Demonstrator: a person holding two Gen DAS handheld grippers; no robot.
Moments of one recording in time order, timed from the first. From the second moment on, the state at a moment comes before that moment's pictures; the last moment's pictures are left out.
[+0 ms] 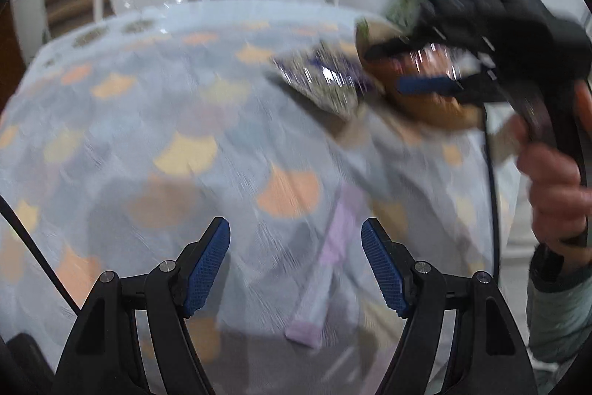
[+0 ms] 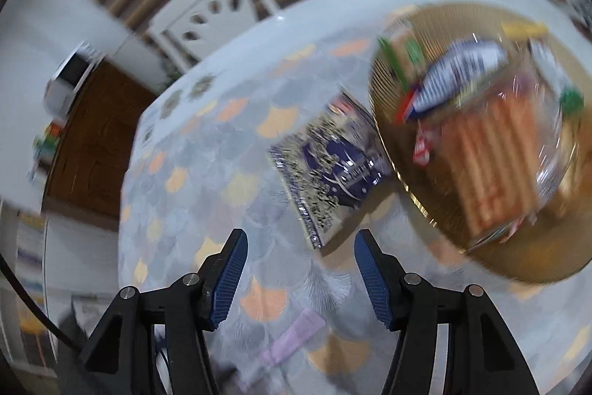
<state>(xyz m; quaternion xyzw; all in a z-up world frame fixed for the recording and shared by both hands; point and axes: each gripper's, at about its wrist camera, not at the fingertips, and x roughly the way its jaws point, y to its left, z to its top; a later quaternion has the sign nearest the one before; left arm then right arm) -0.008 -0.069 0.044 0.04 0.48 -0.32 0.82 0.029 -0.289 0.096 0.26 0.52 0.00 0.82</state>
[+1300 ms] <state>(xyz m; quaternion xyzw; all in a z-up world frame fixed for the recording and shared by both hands) -0.022 -0.036 0.016 0.07 0.47 -0.25 0.84 0.024 -0.267 0.029 0.27 0.55 0.07 0.78</state>
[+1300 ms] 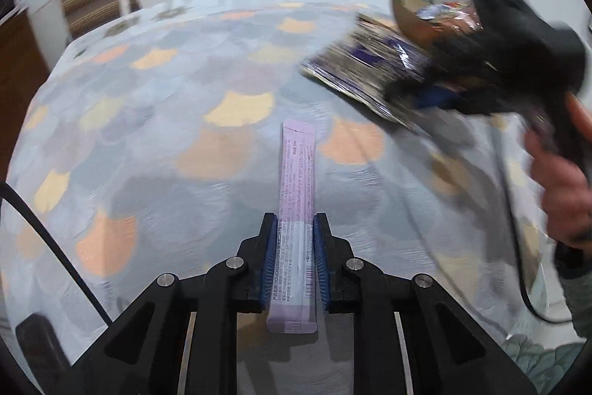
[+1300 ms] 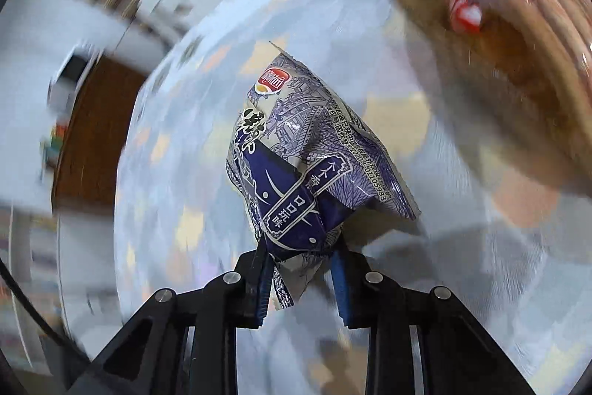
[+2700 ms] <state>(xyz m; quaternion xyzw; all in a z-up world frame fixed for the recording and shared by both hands) -0.020 -0.032 0.015 0.03 0.46 -0.21 0.86 -0.026 -0.279 0.039 0.18 0.54 0.06 0.82</state>
